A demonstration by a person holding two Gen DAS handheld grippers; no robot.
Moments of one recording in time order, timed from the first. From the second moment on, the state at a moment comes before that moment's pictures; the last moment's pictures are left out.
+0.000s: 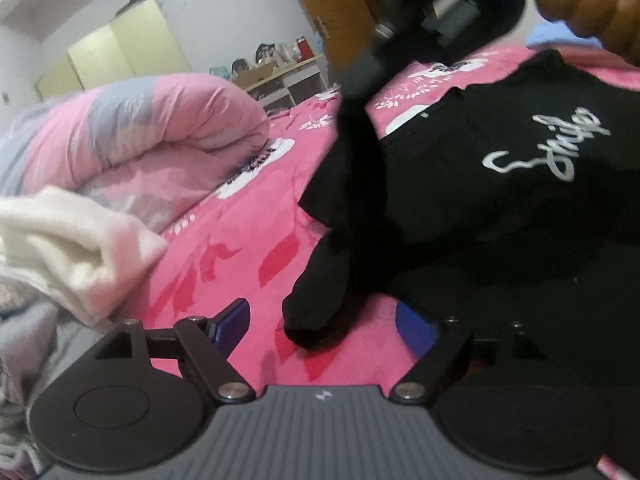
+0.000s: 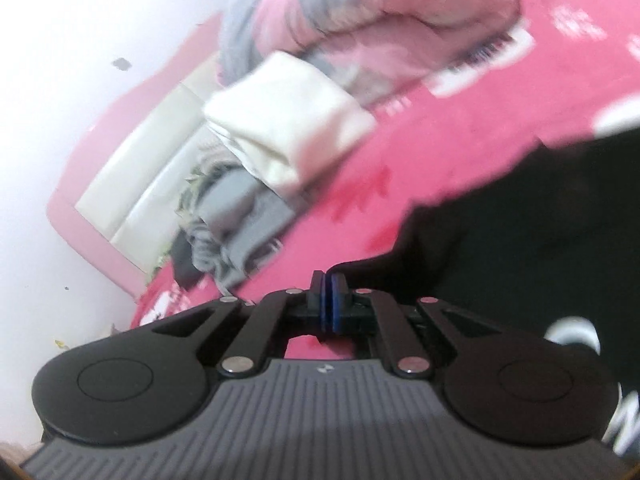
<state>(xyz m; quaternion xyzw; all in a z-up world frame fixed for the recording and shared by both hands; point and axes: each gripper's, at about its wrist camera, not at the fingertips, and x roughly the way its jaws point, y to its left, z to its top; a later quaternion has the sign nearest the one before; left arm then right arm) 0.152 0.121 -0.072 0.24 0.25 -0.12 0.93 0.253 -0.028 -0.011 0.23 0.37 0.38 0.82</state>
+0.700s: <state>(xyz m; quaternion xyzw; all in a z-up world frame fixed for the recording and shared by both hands) 0.182 0.226 -0.057 -0.20 0.28 -0.16 0.92 0.314 0.027 0.036 0.17 0.34 0.40 0.84</state>
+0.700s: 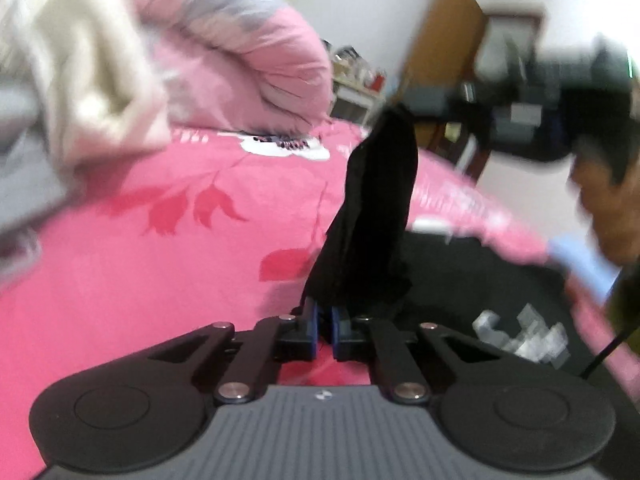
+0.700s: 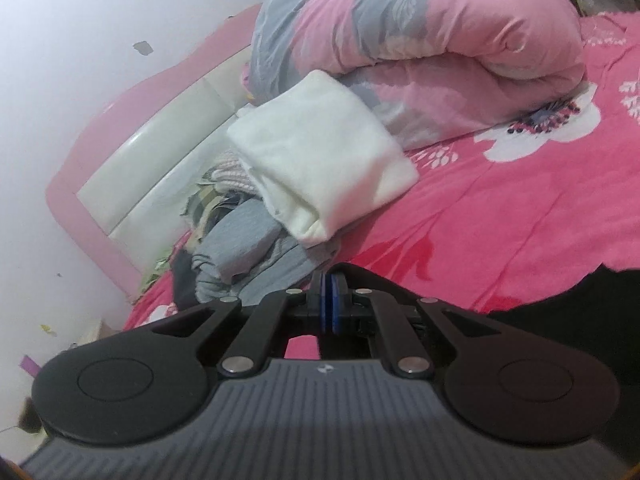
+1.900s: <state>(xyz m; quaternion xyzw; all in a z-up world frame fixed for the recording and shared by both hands) 0.151 0.292 -0.113 -0.46 0.30 -0.12 0.83 0.375 0.138 -0.050 -0.13 0.37 0.45 0.80</state>
